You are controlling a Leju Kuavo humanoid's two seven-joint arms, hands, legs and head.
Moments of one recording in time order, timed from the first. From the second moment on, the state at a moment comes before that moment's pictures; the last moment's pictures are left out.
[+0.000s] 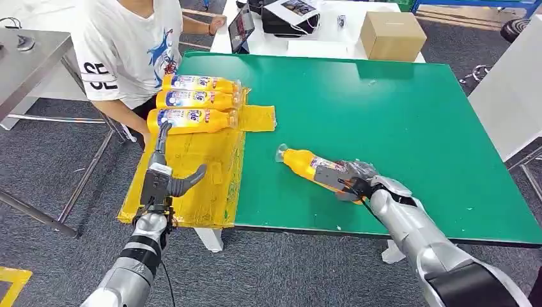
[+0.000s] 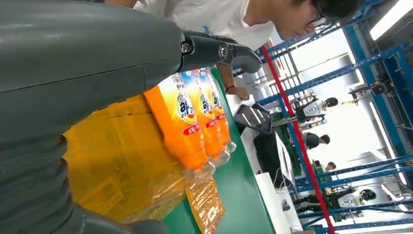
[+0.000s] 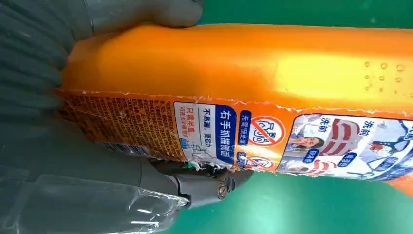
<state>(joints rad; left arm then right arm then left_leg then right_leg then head) -0.45 -0.19 0.08 -0.78 -0.16 0.33 -0.70 -0.72 -0.12 0.54 -0.50 0.71 0.08 -0.12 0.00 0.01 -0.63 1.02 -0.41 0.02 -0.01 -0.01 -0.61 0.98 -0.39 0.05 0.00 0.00</state>
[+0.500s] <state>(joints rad) -0.38 -0.22 0.08 -0.85 -0.07 0.24 -0.62 -0.37 0.05 0.27 -1.11 0.65 -0.63 -0.39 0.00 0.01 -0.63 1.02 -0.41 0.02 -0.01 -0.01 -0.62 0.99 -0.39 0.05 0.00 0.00</state>
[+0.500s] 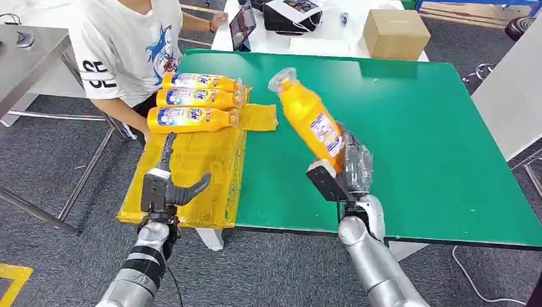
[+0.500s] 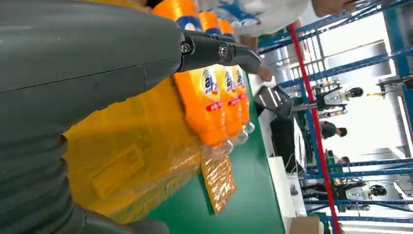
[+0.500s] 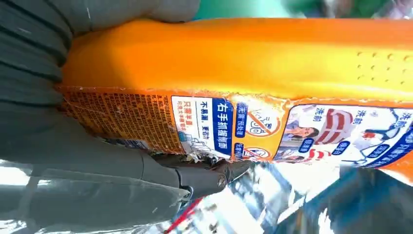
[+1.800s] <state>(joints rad) -0.39 -0.25 0.05 -0.85 0.02 0.15 -0.57 -0.24 0.19 0.01 -1.46 0.66 -0.69 -0.59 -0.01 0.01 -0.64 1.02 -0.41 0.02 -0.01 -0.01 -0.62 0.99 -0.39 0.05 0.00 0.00</state>
